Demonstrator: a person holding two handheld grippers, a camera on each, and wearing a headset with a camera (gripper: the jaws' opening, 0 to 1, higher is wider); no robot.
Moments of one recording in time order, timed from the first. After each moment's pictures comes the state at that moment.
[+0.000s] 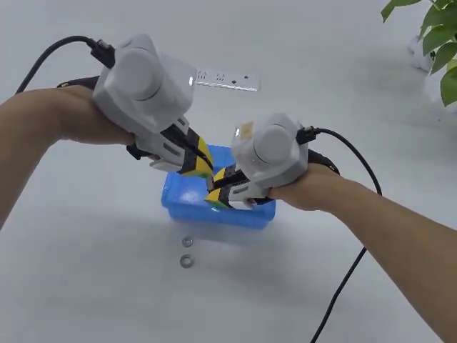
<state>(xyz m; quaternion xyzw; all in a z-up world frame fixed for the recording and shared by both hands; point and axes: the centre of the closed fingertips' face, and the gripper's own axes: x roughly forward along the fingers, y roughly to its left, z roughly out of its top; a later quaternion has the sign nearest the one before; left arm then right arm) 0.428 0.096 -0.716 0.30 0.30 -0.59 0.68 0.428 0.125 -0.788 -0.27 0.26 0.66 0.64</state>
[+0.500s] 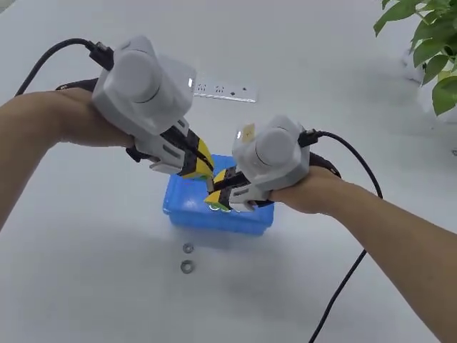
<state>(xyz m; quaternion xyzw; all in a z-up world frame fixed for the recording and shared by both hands) 0.424 0.094 -0.694 0.31 0.29 -0.59 0.69 0.427 0.125 -0.766 -0.28 0.24 0.66 0.66</state>
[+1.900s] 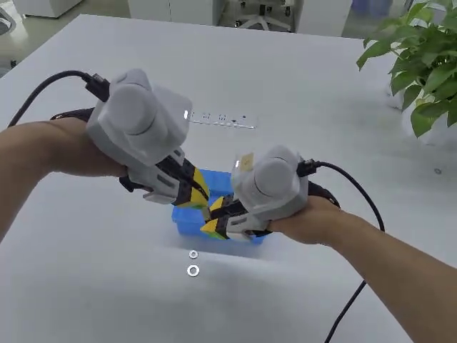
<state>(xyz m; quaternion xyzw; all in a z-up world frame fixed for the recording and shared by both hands) 0.358 0.093 -0.668 0.33 0.29 -0.58 0.69 0.365 0.125 -0.738 -0.28 0.22 0.66 0.66</state>
